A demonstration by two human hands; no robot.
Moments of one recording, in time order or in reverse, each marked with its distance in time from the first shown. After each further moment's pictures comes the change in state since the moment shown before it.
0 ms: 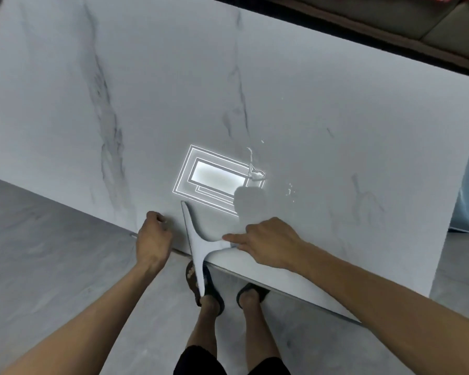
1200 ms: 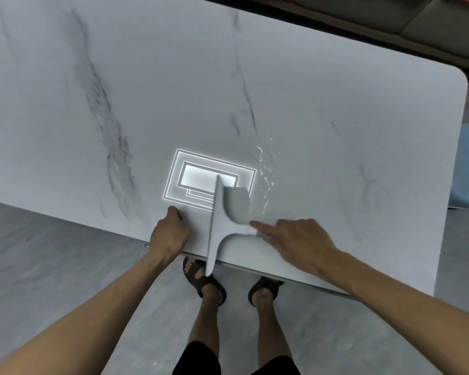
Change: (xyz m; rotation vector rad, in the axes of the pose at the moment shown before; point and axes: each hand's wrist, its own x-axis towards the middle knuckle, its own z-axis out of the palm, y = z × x) left_hand 0.044 -0.002 -0.027 0.206 -0.288 0.185; right_hand -0.014 -0.036 -0.022 0.118 0.156 0.351
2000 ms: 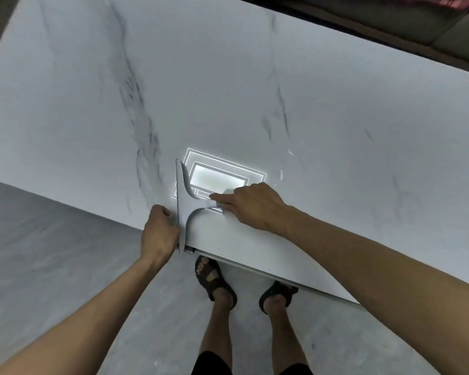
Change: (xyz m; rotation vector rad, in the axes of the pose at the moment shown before) left_hand 0.017 -0.070 -0.034 -0.238 0.204 -0.094; right_hand 0.155 -0.082 -0.006 -0.165 0.011 -0.202
